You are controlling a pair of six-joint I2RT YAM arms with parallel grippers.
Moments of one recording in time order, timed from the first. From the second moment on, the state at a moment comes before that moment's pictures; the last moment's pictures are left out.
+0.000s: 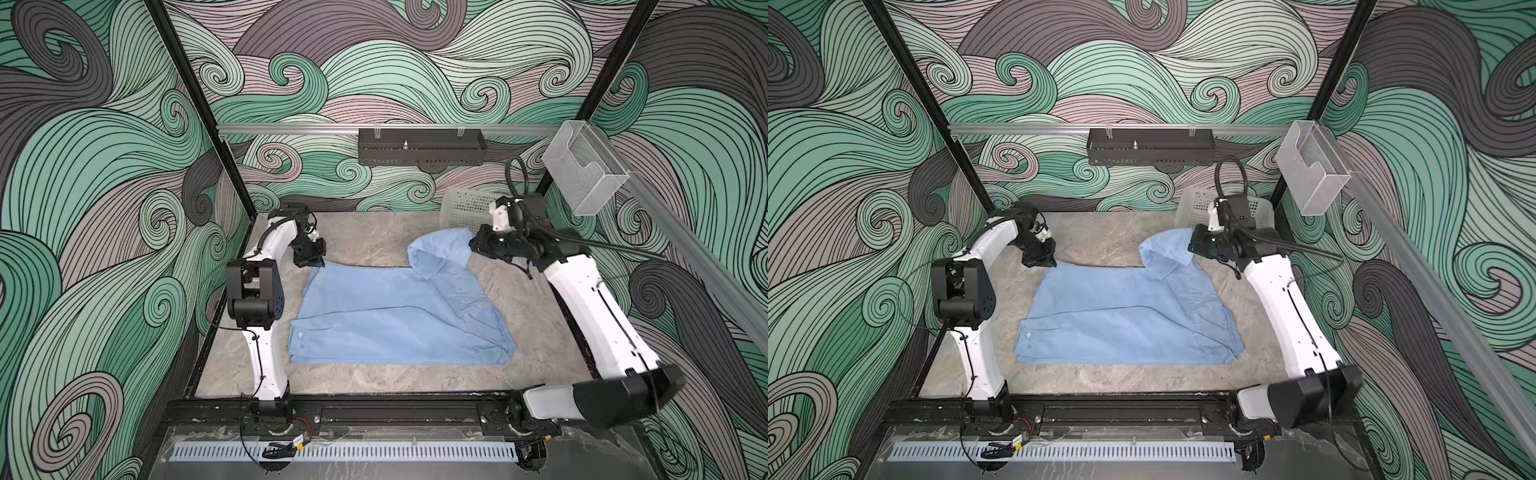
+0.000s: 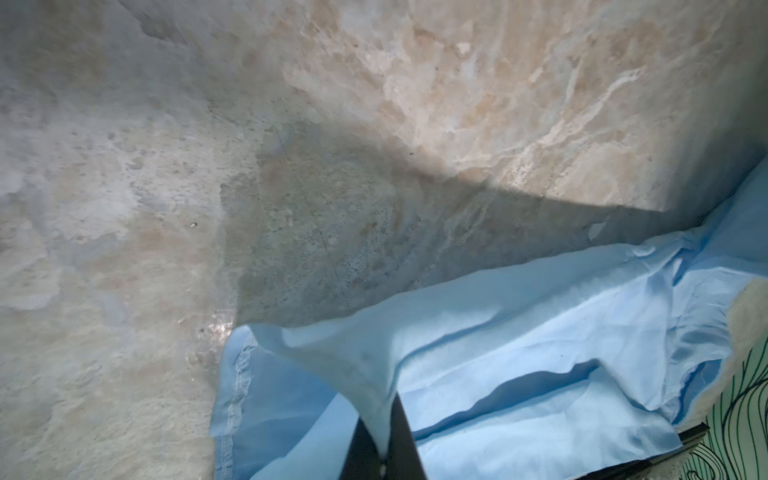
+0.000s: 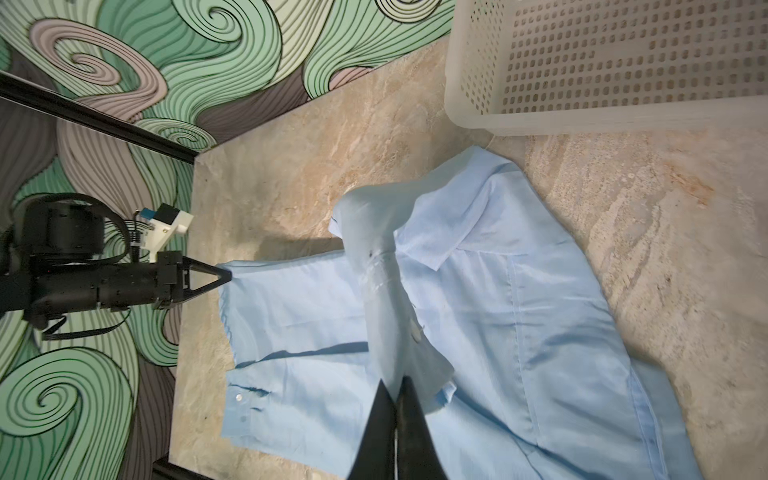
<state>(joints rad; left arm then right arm) -0.02 2.02 1.76 -1.15 0.30 -0.17 0.24 1.30 1.56 -1.05 -0.20 0.48</state>
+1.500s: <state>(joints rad) -0.14 1.29 0.96 -0.77 0.06 -0.01 0.24 0.88 1.93 -1.69 -0.10 0.59</state>
